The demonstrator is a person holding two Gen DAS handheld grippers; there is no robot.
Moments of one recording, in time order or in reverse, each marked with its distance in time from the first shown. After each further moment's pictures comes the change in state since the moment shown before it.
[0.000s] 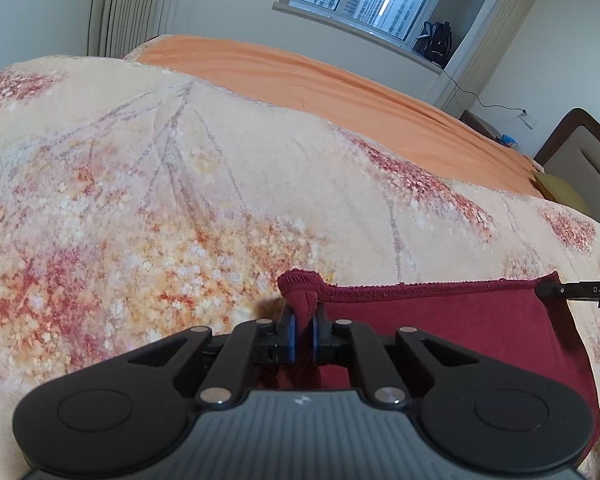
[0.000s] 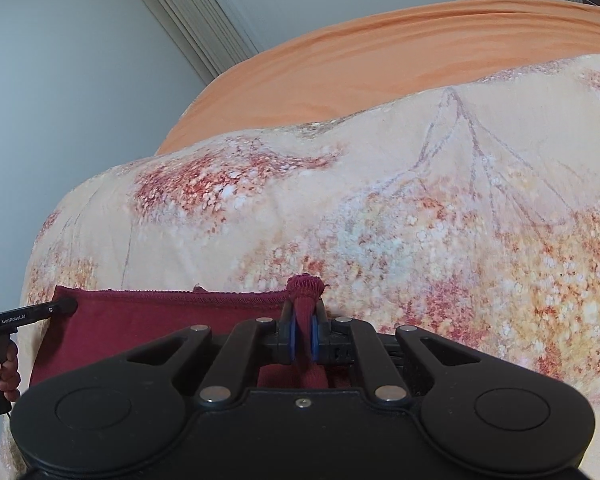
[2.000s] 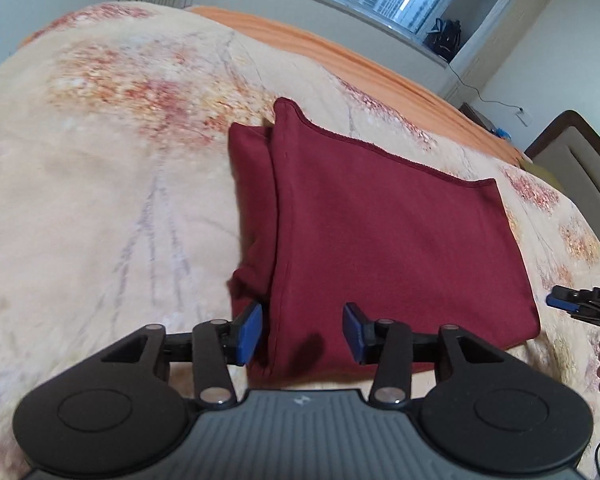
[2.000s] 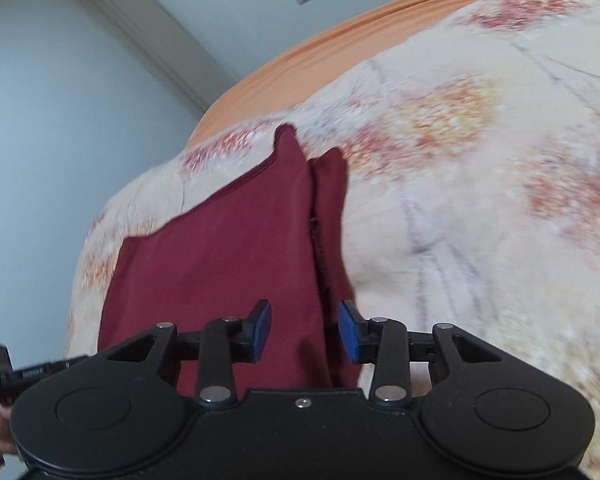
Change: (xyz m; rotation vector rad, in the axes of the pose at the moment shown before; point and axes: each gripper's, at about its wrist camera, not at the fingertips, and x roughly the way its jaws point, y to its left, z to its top) left arm -0.149 -0.022 -0.149 -0.096 0.048 -0.015; right arm -0.161 0.002 -0.156 0.190 -0.087 0.038
